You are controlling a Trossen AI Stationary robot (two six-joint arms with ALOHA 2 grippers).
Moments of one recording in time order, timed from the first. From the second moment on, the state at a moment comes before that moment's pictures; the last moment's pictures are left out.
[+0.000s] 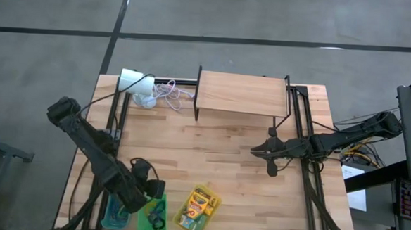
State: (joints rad) left arm -0.79 1.47 1.10 -0.89 -0.28 -2.17; right arm 0.28 0.76 0.25 0.06 0.31 0.29
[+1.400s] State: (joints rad) left arm -0.79 1.56 1.04 -0.79 -0.22 -1.01; right arm 0.28 0.76 0.25 0.06 0.31 0.29
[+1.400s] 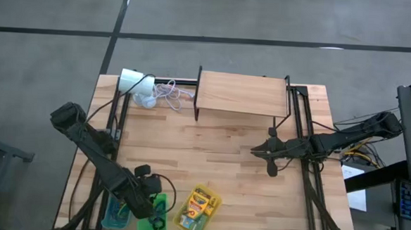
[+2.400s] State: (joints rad) left arm -0.79 1.57 0.85 -0.57 -0.20 -1.08; right arm 0.28 0.76 0.25 0.06 0.31 0.29
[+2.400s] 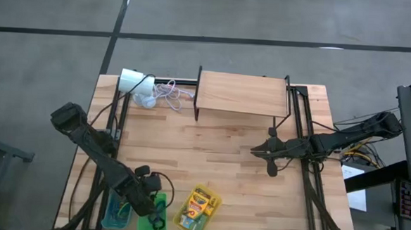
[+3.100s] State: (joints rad) left arm -0.79 1.57 0.84 -0.62 -0.22 -1.07; right arm 0.28 0.76 0.25 0.06 0.31 0.29
